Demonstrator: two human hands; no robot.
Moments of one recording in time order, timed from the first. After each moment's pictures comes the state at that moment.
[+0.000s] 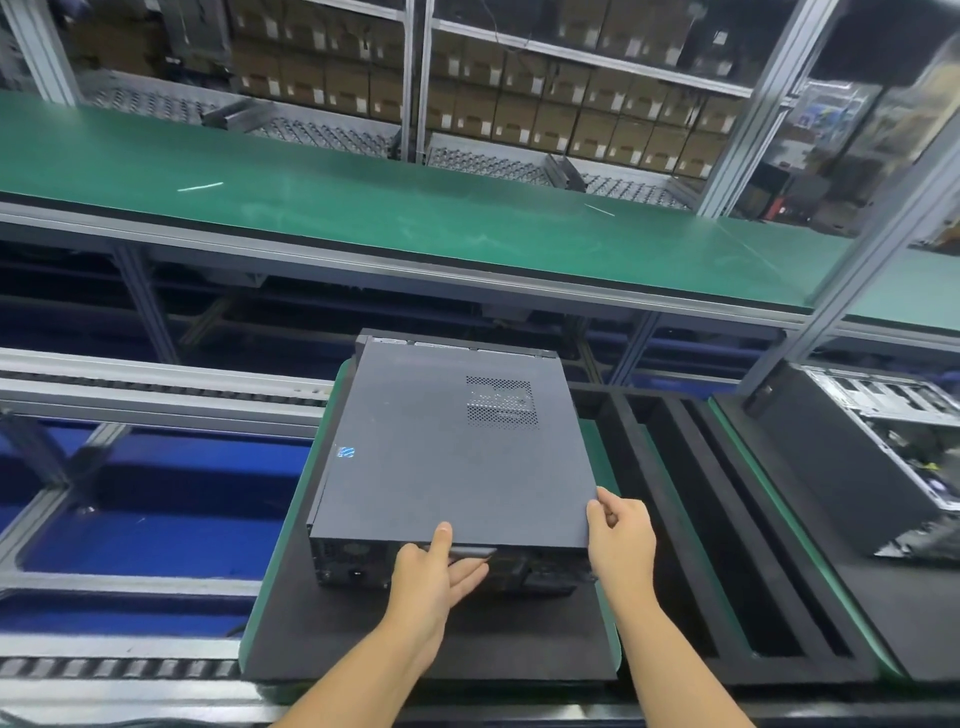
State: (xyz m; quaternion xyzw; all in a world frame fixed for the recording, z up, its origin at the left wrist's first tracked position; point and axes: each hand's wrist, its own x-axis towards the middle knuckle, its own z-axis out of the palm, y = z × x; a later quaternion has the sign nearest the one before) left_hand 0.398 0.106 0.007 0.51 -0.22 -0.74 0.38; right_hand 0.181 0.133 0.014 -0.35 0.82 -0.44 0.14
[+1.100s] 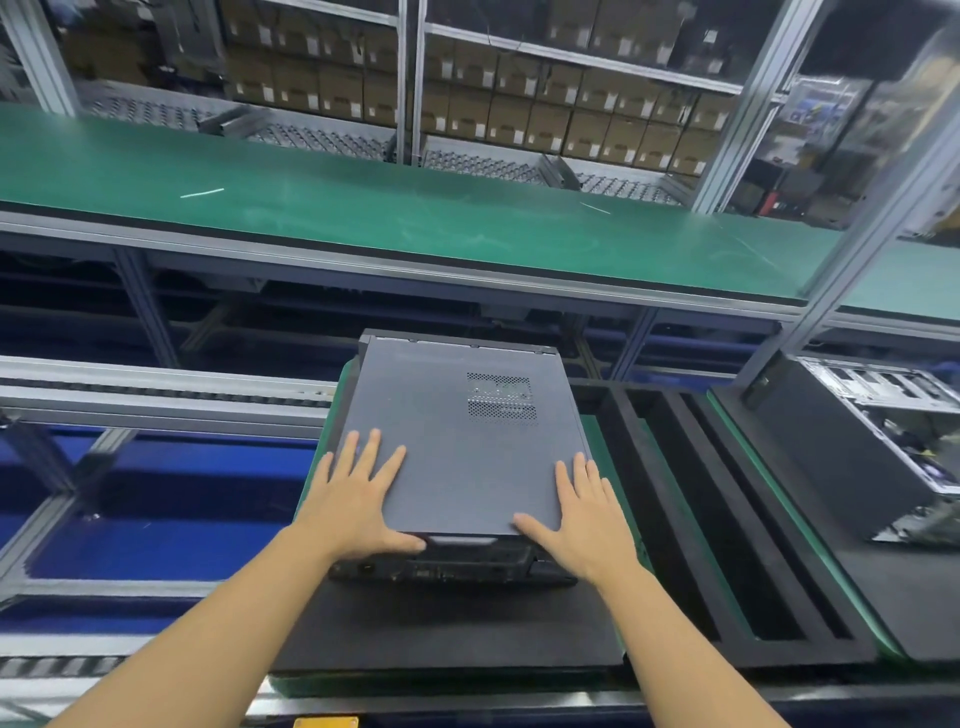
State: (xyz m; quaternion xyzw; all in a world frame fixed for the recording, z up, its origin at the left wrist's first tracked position) left_hand 0.493 0.016 0.023 0.52 -0.85 -0.06 -0.05; right_hand 0.197 0.122 0.020 -0.61 0.79 -0.03 0.06
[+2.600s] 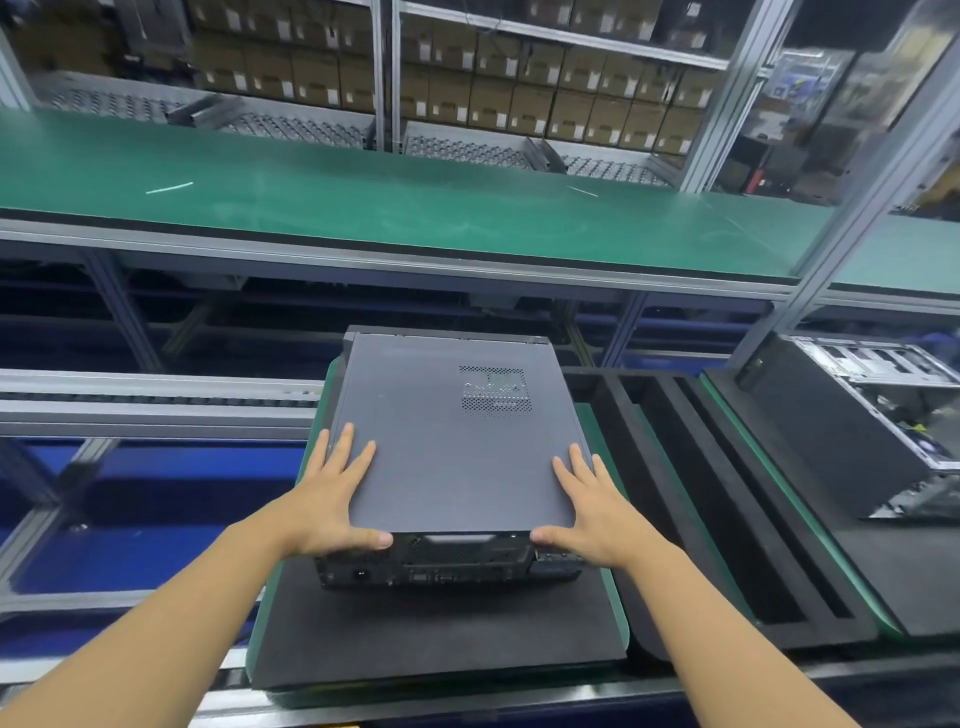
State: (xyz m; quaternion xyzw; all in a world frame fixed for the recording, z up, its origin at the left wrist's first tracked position) left_hand 0.517 -0.007 0.038 0.47 -0.84 -0.25 -0.06; right_hand 0.172 0.120 0.040 -0.63 0.75 0.00 0.20
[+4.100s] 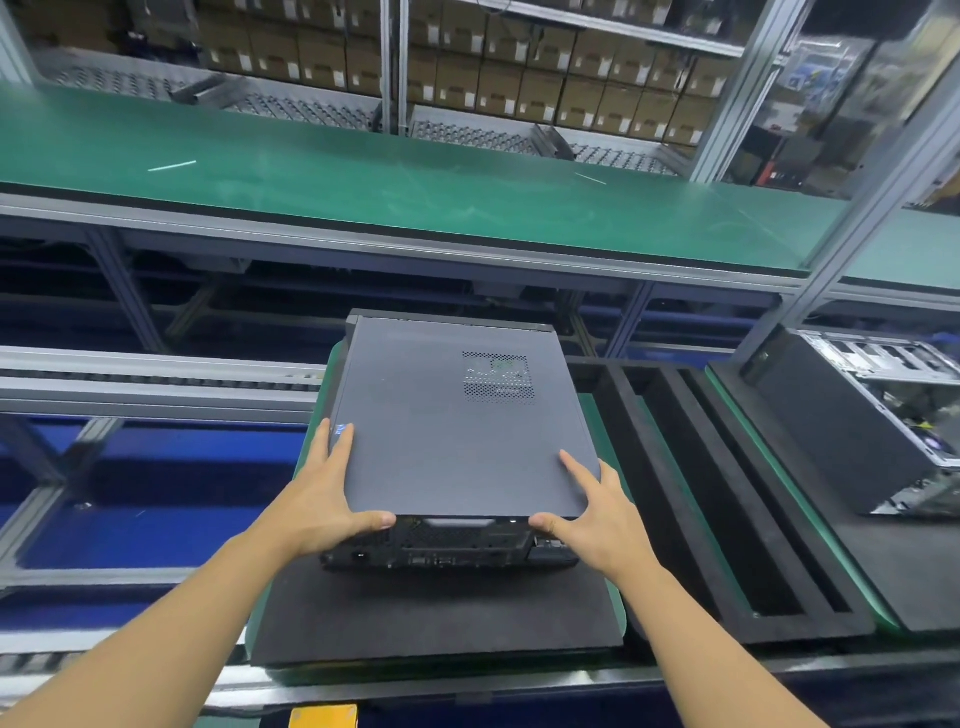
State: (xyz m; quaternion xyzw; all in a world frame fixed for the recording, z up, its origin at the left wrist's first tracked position) left_hand 0.522 0.015 0.019 0.54 -0.78 -0.31 0.10; right_hand 0.183 0.140 0.019 -0.52 0.80 -0.21 0.20
